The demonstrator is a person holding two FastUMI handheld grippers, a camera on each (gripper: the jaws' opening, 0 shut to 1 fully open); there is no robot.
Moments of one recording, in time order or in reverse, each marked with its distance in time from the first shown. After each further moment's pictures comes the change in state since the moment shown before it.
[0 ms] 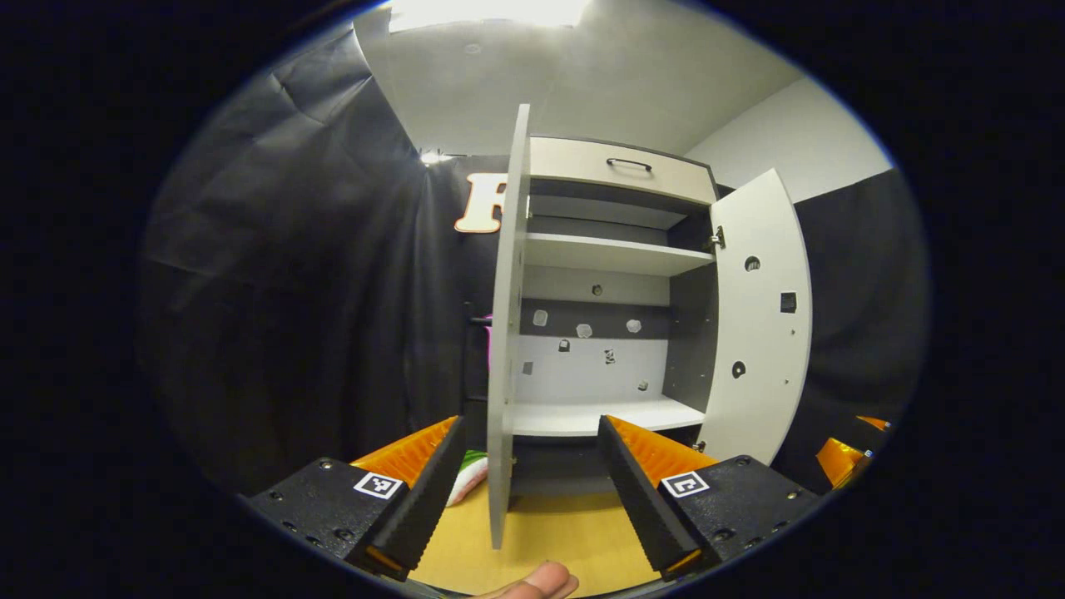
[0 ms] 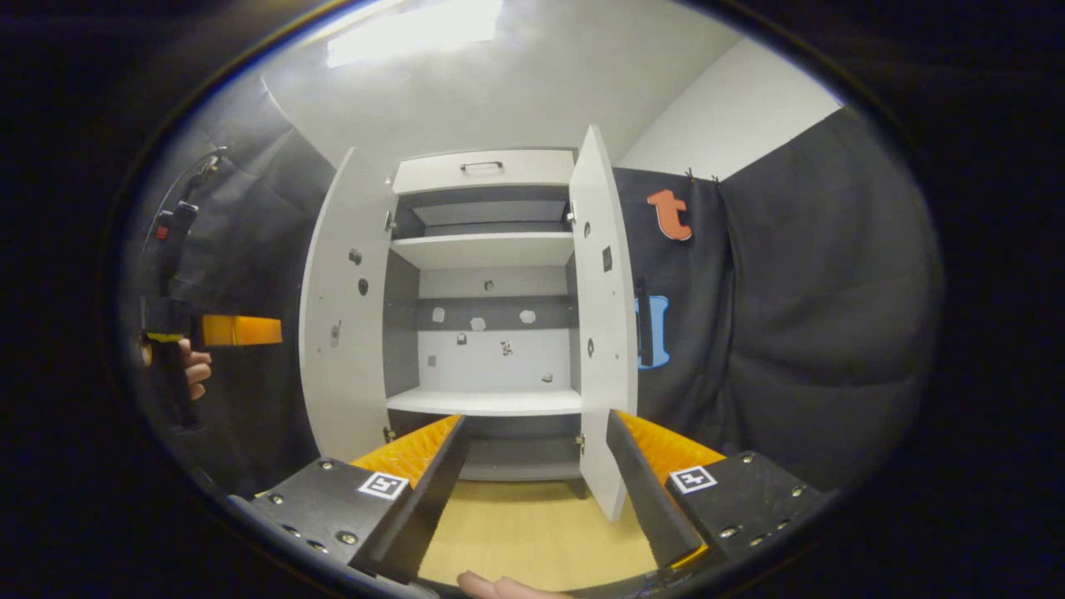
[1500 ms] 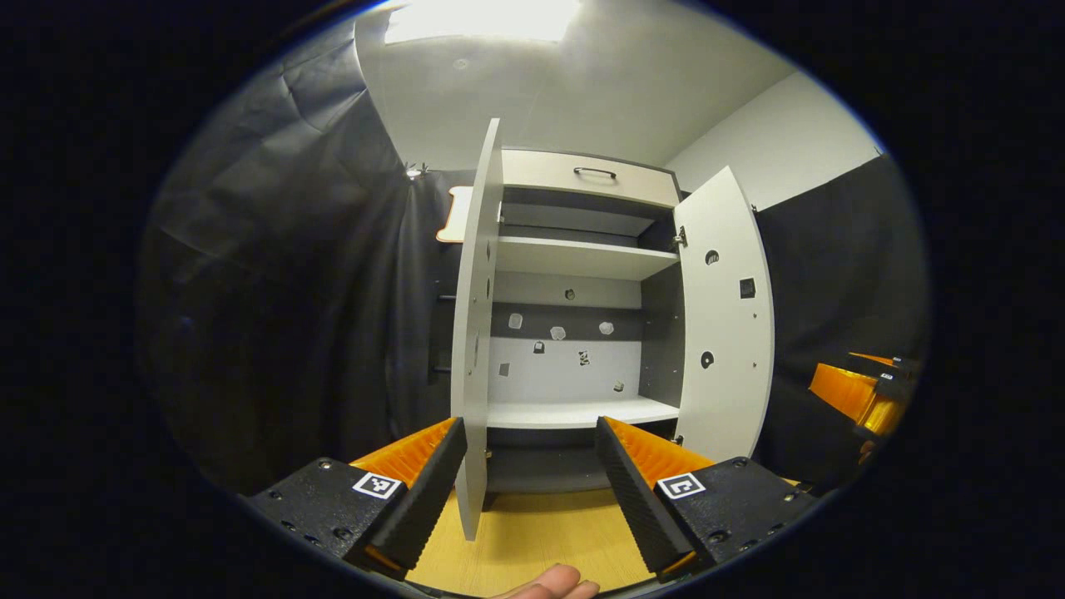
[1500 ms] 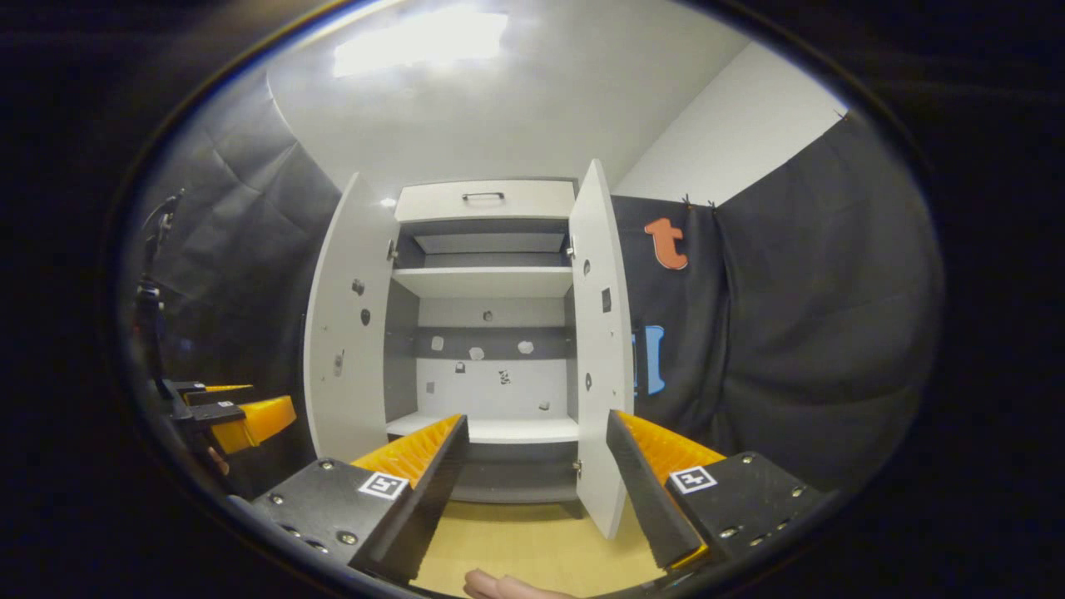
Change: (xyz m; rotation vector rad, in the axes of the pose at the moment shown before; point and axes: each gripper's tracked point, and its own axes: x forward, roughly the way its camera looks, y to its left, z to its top) left arm -0.033 -0.023 -0.031 0.044 -0.085 -0.033; right arm -0.006 0.005 0.031 -0.013 -0.082 -0.018
